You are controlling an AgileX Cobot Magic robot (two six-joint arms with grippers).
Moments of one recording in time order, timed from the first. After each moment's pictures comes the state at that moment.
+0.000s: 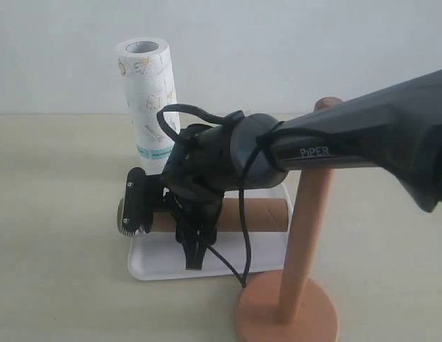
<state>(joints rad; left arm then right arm) 0.08 0.00 0.00 -0.06 0.36 -0.03 0.90 2.16 -1.47 -0.57 0.61 -0.31</state>
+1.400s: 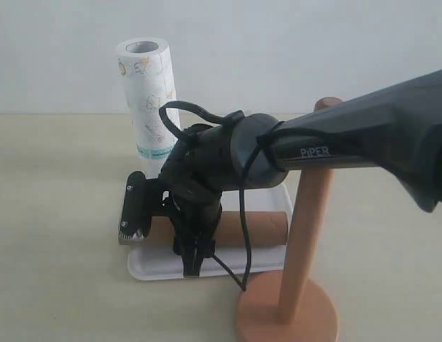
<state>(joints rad) 0.08 0.00 0.00 -0.06 0.36 -0.03 0.90 2.16 -1.47 -0.46 0.63 -0.36</state>
